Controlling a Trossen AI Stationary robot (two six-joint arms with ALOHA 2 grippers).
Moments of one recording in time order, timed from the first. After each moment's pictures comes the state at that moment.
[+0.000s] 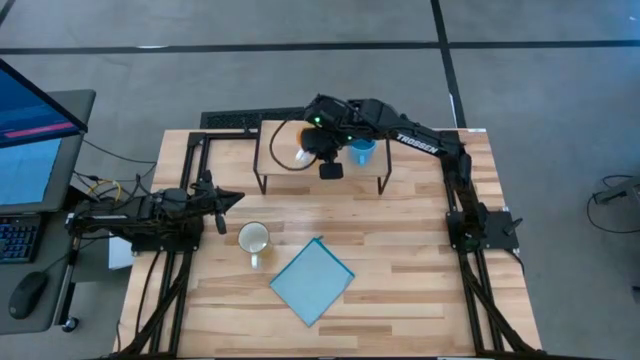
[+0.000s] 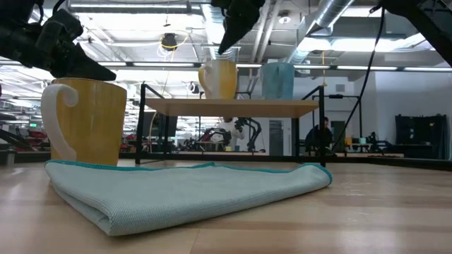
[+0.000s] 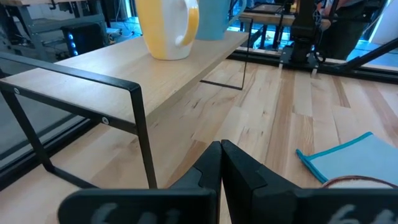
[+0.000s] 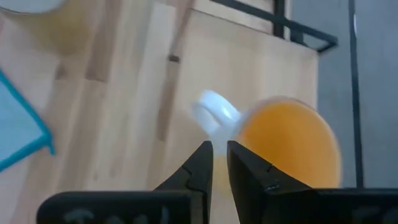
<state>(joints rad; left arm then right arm) 0.00 0.08 0.17 -0.30 -0.38 -0.13 -0.27 2.09 2.36 -1.23 0.00 -0.55</state>
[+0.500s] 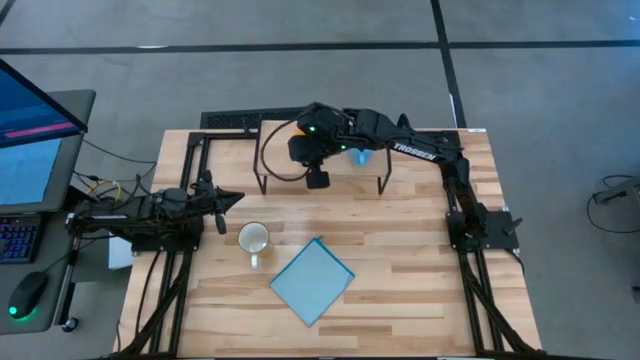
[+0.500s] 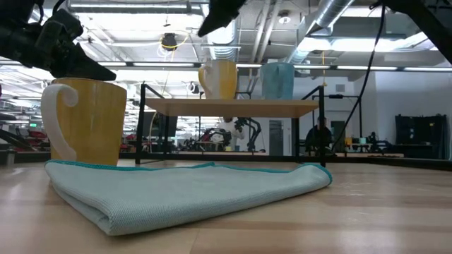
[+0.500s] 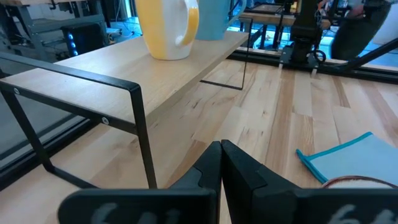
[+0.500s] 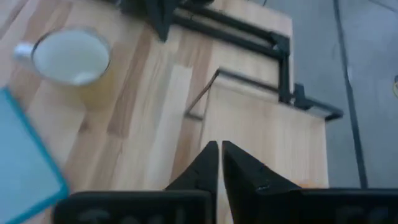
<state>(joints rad) 0.00 0.09 0.17 -0.30 -0.38 -0.13 -0.20 2.10 2.36 -1.06 -0.06 -0.52</state>
